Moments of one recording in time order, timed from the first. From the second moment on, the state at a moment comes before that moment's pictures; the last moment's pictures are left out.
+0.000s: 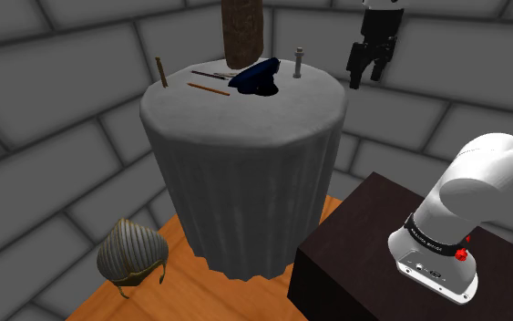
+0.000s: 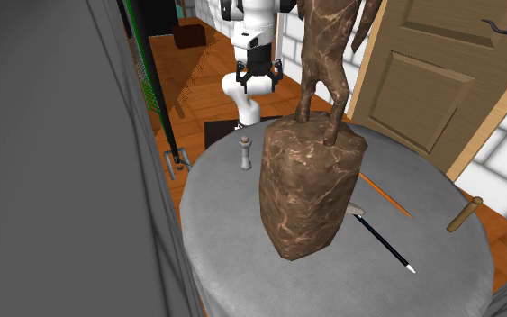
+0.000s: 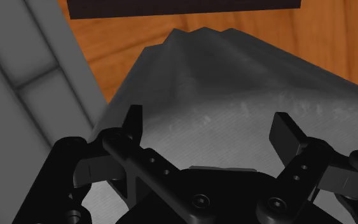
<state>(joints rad) -0.02 -0.75 -0.03 -2.32 0.01 1.52 0.06</state>
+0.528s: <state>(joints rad) -0.03 -0.53 -0.02 -2.17 -0.04 1.60 0.06</state>
